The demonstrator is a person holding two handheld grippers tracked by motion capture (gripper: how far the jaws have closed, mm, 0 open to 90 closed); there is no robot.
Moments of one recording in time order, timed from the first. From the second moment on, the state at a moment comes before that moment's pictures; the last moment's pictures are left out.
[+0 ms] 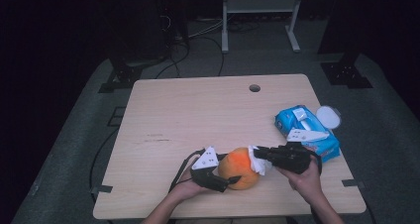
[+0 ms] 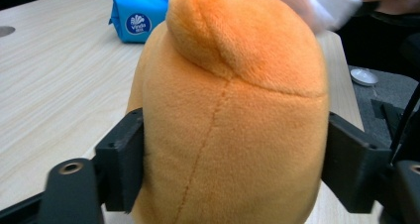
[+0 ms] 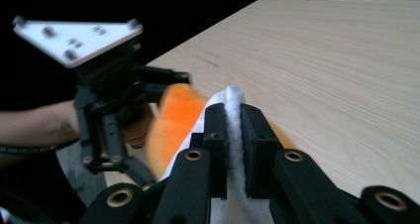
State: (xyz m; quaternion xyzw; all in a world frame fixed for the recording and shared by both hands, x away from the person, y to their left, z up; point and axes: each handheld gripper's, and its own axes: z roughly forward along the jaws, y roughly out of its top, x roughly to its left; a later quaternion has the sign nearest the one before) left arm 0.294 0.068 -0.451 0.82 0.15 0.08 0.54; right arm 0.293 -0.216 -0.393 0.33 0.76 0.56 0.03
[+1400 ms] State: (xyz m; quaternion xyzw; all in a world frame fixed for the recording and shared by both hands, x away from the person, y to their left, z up) left arm 0.283 0.060 -0.435 0.84 0.12 0.10 0.51; right arm 0.302 -0.228 -0.403 0.35 0.77 0.53 0.01
